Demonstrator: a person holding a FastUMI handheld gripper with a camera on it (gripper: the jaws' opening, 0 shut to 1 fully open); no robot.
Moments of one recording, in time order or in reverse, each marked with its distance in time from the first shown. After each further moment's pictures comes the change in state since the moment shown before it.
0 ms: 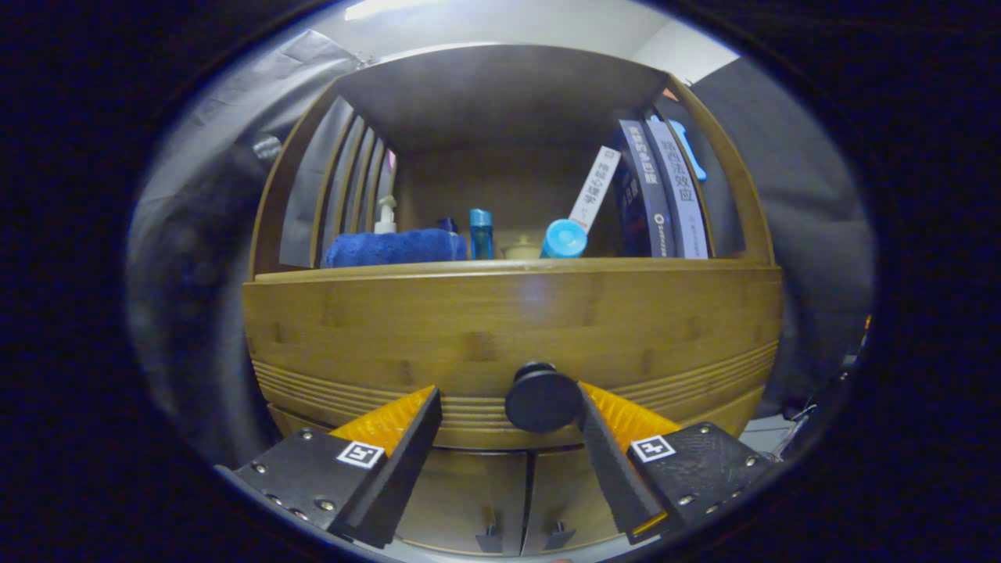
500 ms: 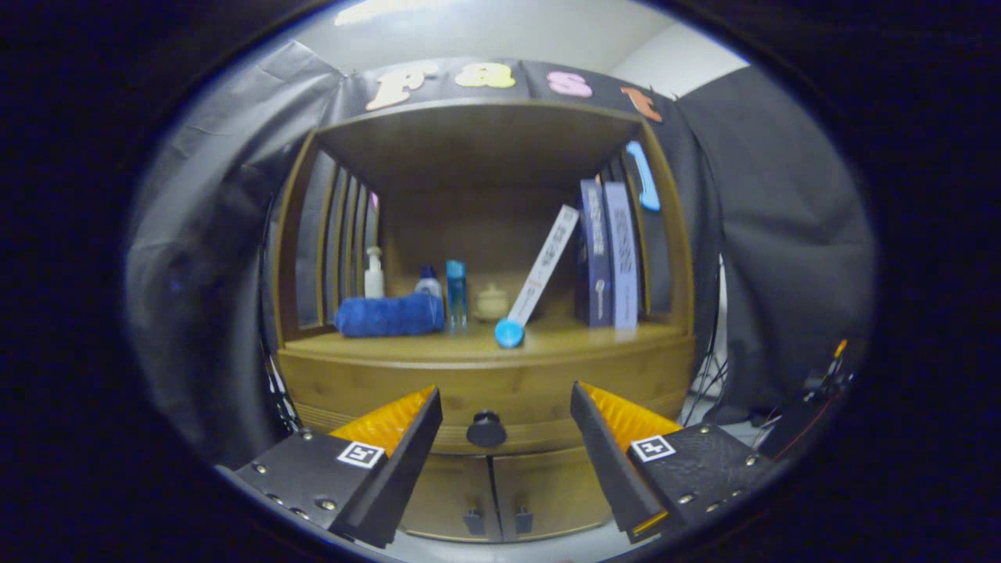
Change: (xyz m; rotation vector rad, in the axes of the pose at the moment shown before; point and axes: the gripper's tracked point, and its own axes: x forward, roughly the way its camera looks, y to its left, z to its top) arm -0.113 -0.034 0.146 -0.048 -0.093 -0.058
